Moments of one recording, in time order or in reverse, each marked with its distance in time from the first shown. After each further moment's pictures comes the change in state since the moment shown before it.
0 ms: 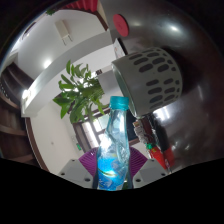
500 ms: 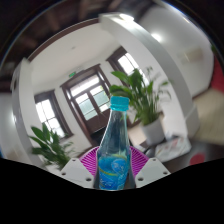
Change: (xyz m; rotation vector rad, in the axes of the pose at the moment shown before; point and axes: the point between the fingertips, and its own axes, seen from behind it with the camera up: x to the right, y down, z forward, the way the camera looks) arm -0.100 -0.032 0.032 -0.081 0.114 -1.477
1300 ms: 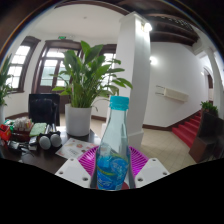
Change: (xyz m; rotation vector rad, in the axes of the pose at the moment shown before) arm 0.369 0.010 0.014 -0.047 0.553 -0.584
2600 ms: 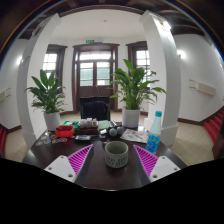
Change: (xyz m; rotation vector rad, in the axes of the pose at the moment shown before) arm -0.104 -0.042 -0.324 -0.068 -0.460 0.034
